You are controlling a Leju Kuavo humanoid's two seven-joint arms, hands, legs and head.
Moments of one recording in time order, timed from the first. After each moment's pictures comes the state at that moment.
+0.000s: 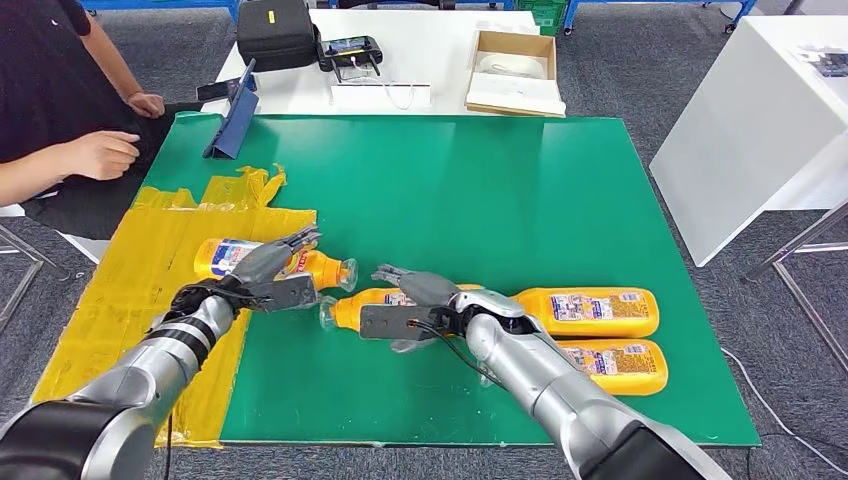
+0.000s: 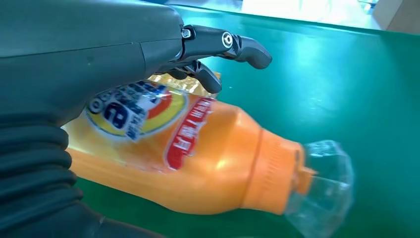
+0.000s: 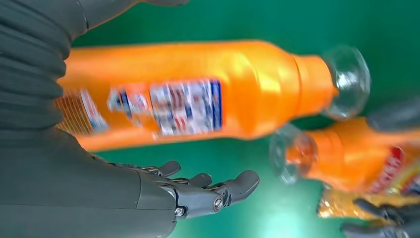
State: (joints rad) left arm -0.70 0.10 -0.06 -0.42 -1.01 0.08 -0.69; right arm -0.76 0.23 0.84 -0.55 0.49 0.21 -0.18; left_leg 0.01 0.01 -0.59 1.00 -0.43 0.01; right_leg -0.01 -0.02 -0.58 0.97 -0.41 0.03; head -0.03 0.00
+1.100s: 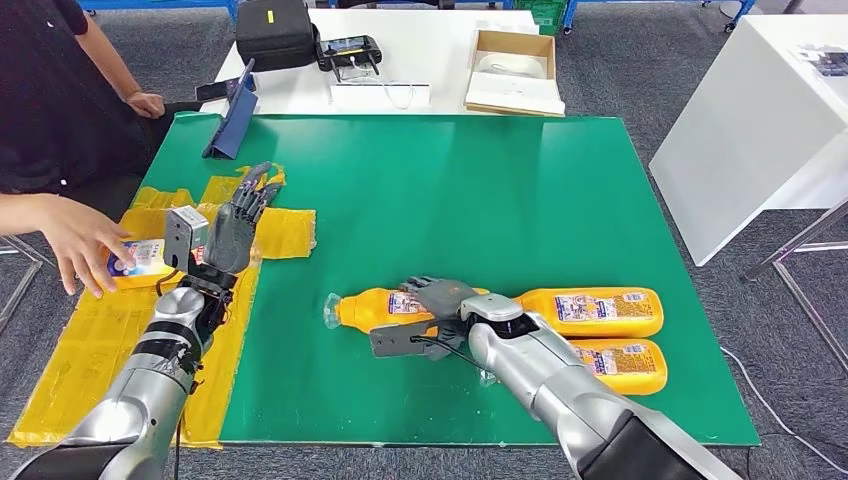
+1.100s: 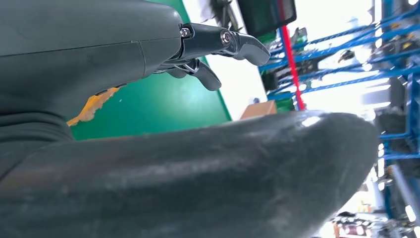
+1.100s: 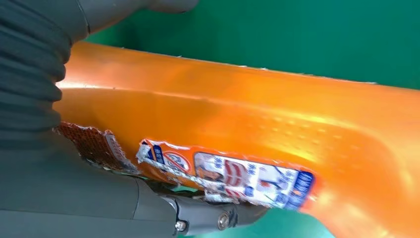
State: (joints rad) left arm -0.54 0.06 0.11 -0.83 -0.10 -0.35 -0.70; right arm -0.81 0.23 0.99 -0.41 0.63 0.19 -0.02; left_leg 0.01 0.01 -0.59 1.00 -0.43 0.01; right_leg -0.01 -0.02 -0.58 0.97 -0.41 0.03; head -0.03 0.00
